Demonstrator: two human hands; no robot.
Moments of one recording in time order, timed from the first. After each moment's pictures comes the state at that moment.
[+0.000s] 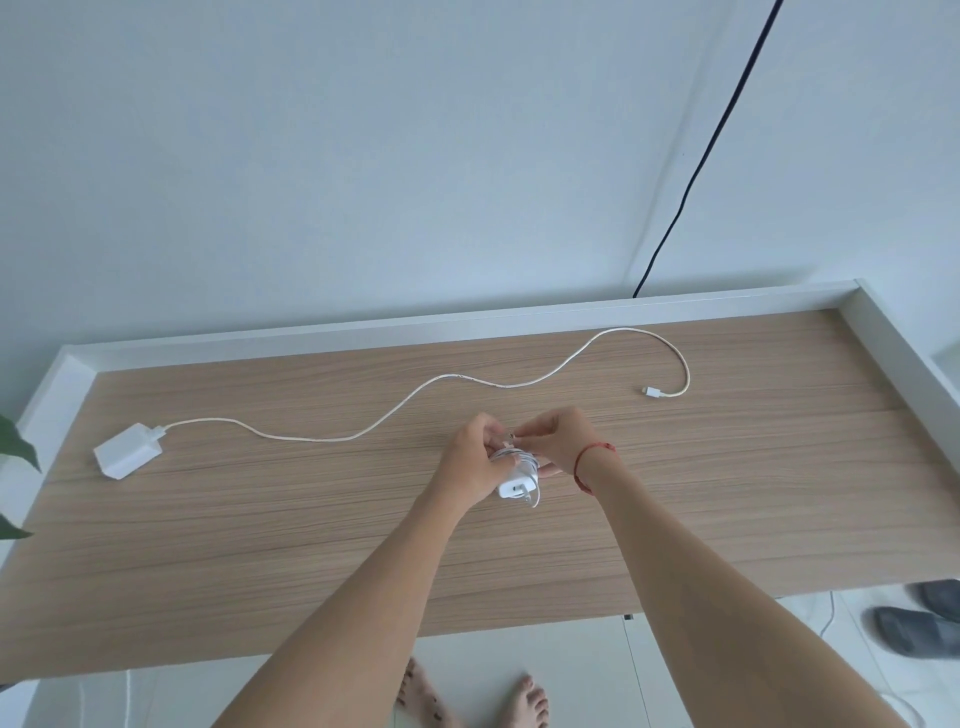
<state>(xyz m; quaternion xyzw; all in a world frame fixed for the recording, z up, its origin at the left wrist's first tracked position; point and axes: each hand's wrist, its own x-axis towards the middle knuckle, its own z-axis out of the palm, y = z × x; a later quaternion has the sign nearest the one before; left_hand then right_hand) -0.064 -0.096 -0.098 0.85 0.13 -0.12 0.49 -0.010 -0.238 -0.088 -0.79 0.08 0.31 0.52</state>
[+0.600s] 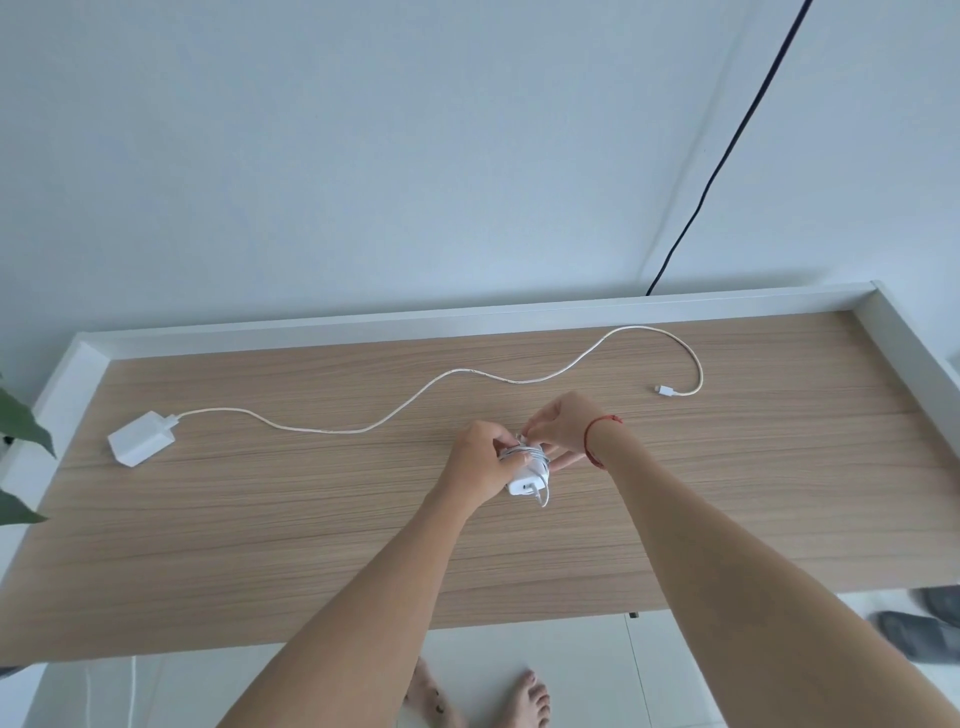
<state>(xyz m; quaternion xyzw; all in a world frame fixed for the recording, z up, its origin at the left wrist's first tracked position) -0.066 -0.091 -0.106 0.87 0.11 -0.10 0.46 0.005 -0.226 -0.065 -0.82 0.06 0.39 0.42</state>
